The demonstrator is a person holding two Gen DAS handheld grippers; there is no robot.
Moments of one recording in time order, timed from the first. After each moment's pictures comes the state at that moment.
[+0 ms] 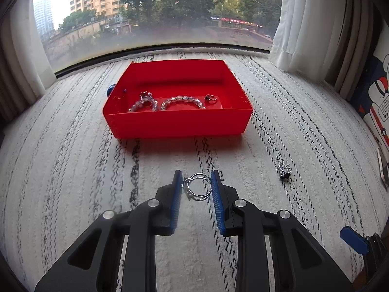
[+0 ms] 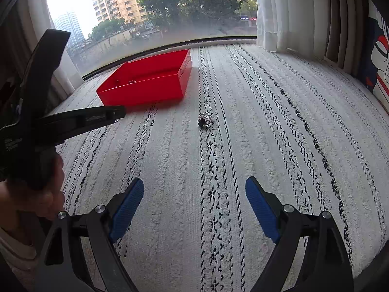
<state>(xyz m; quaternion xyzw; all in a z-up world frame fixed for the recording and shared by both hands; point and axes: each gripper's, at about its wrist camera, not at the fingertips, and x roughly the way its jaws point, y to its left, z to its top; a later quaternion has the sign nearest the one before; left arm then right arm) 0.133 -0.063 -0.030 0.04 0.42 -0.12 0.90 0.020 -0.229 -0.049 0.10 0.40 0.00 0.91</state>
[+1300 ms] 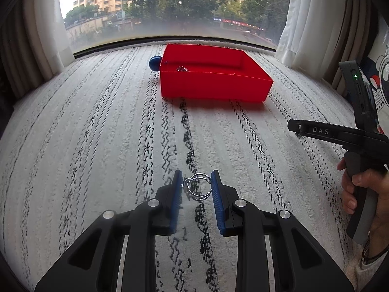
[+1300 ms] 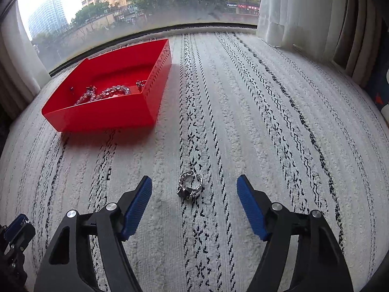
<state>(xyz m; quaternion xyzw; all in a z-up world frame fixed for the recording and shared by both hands) 0.076 0.012 -0.049 0.02 0.42 -0.12 0.90 0.149 -0.236 -0.072 0.07 0.46 -0.05 0.88</state>
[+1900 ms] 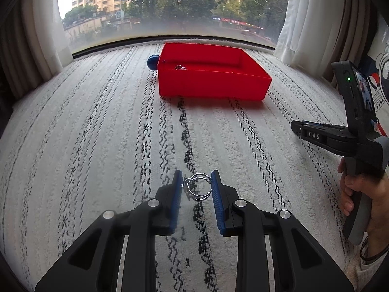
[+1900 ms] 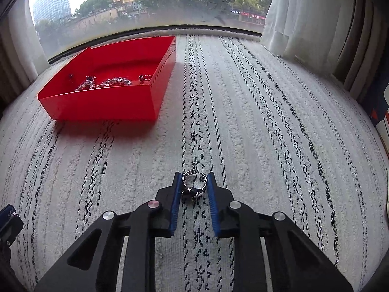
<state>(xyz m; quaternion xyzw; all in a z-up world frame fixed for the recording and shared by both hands) 0.076 0.010 -0.050 0.02 0.42 -0.13 0.90 0.149 -0.223 -0.076 0.03 0.45 -0.06 0.89</state>
